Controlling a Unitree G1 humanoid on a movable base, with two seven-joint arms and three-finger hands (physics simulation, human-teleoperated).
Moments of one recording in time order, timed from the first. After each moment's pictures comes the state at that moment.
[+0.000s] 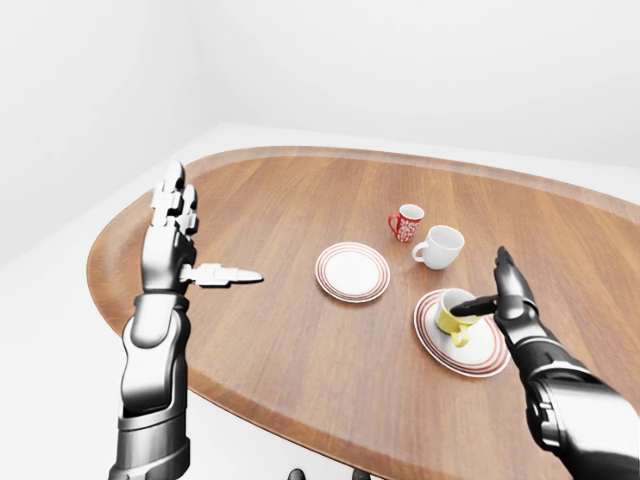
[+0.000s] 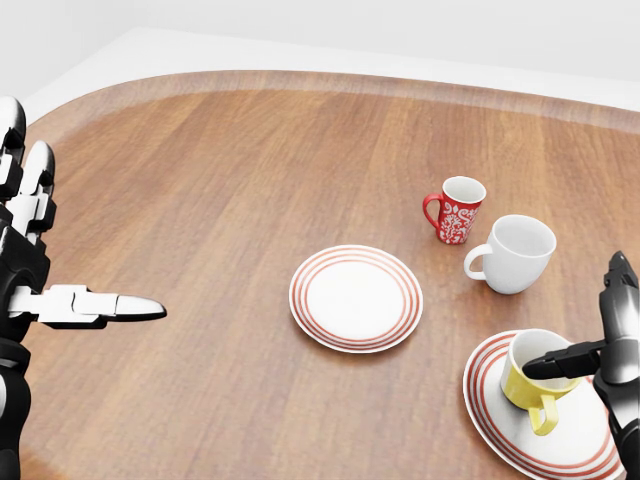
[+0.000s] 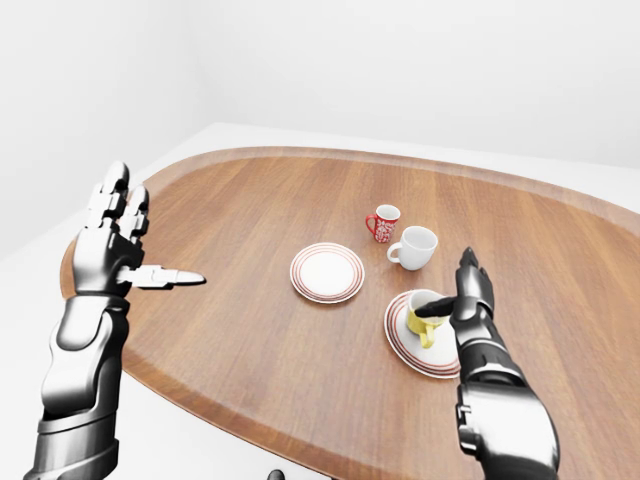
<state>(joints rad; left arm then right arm) -0.24 0.20 0.23 -0.23 -0.06 0.09 -0.13 -0.68 -0.50 -0.14 1.31 -0.43 -0.09 -0.24</state>
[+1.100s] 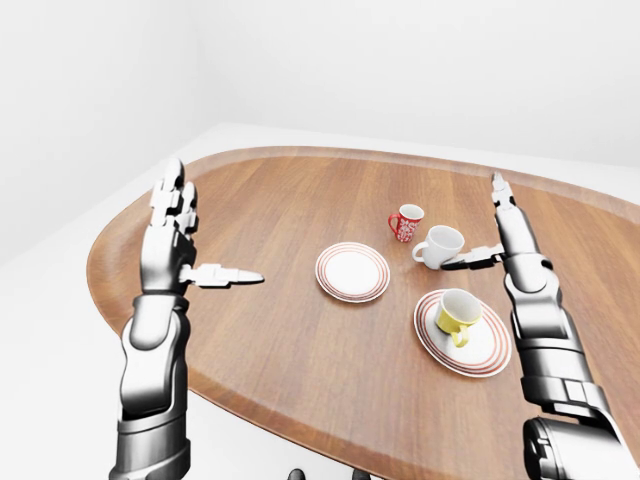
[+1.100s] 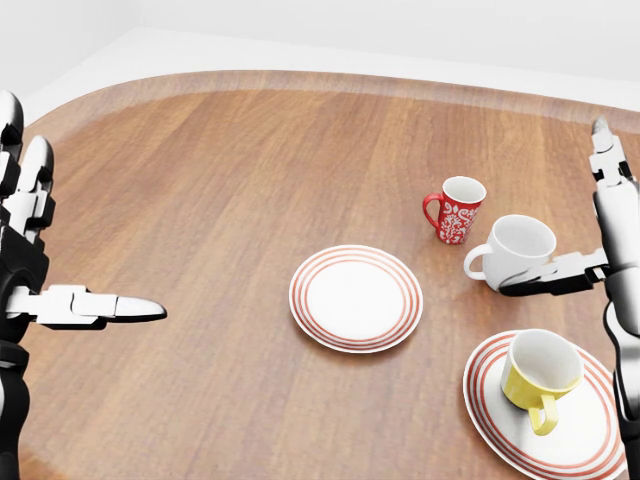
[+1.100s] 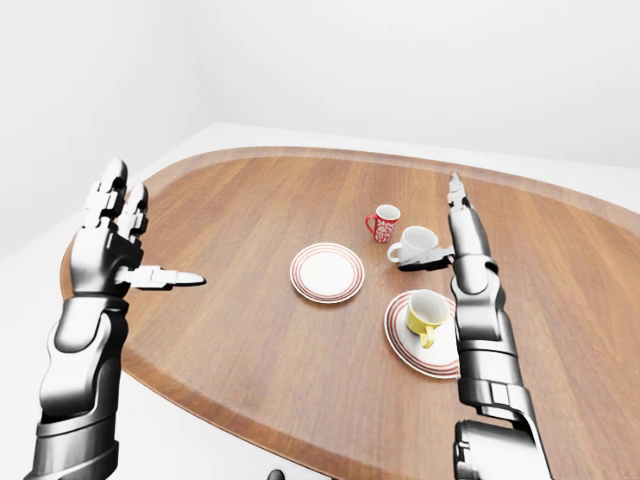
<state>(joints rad) -0.23 0.19 0.23 -0.25 -0.06 0.09 -0.14 -0.48 -0.43 -0.23 0.37 -0.39 0.09 0.05</state>
